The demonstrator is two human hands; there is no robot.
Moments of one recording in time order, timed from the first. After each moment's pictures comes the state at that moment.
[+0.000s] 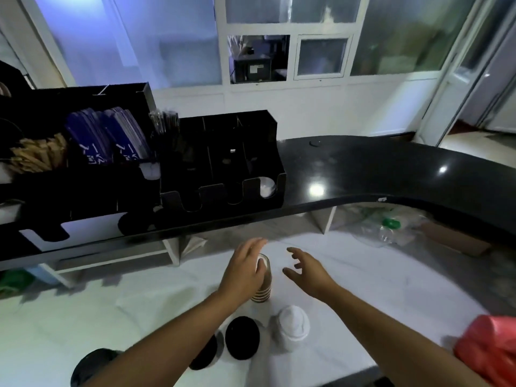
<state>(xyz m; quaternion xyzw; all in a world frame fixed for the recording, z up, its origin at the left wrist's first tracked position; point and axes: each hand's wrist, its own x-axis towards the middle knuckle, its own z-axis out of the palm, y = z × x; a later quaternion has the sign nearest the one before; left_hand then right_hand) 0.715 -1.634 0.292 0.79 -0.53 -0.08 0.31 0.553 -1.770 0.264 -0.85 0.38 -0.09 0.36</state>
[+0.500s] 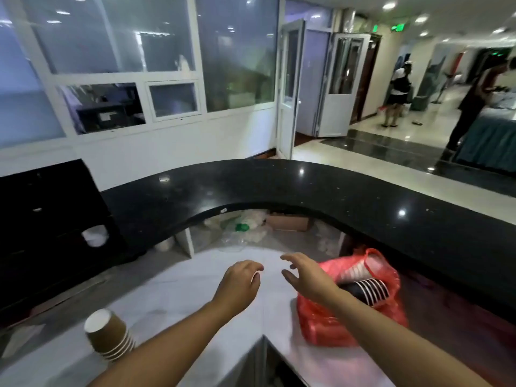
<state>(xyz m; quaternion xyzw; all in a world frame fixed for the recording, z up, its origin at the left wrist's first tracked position) 0.415 -1.769 0.316 0.58 -0.76 -0.07 0.28 0.195 -1.802 0.336 -0.80 0.54 -0.18 0.20</state>
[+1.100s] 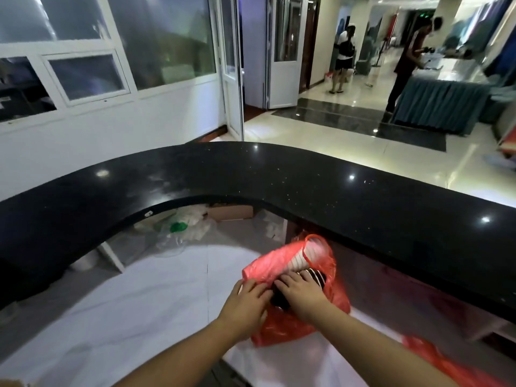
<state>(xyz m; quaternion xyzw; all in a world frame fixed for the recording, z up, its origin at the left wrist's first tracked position) 0.256 -1.807 0.256 0.44 -0.90 -0.04 -0.01 0.051 -1.817 0.251 -0.83 0.56 0.07 0.07</state>
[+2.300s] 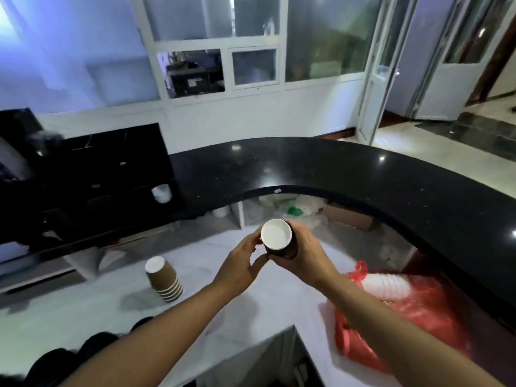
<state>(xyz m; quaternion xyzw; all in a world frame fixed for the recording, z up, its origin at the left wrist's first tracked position) 0.456 -1.741 0.341 0.67 -0.62 -0.15 0.38 0.277 -1.829 0.362 -0.85 0.30 -0.34 0.27</state>
